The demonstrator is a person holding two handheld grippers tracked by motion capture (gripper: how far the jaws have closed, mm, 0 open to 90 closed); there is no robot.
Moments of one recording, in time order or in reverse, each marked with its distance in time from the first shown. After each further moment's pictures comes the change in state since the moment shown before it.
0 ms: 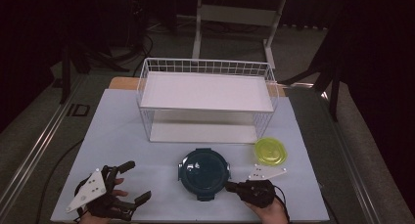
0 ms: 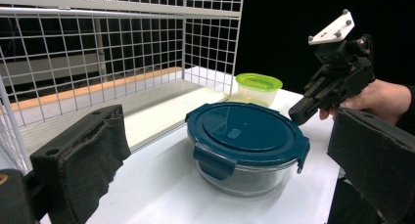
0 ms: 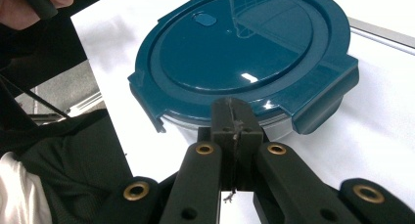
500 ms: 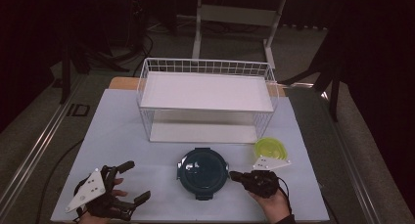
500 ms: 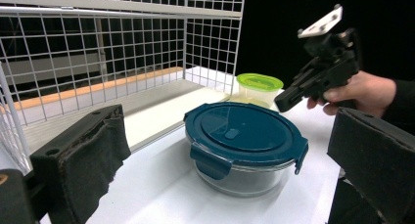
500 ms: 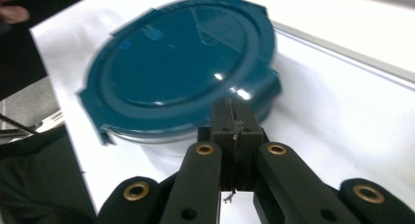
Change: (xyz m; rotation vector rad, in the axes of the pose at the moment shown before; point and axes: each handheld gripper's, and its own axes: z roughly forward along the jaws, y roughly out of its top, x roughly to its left) left arm 0.001 0.000 -0.001 0.001 0.002 0.000; right arm -0.022 0.009 -0.005 -0.014 -0.092 0.028
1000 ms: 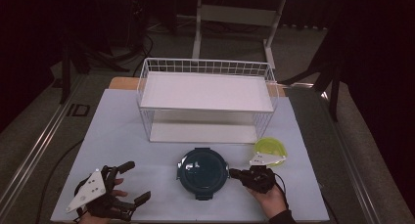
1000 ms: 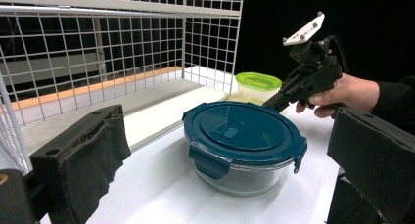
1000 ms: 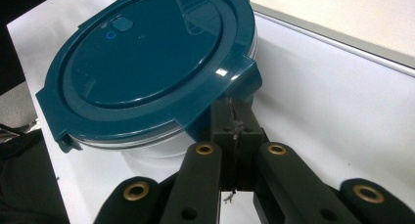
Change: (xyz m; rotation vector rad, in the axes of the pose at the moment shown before) left arm 0.000 -0.001 0.001 0.002 -0.005 0.002; right arm -0.013 -0.001 0.015 0.039 -0.020 0.034
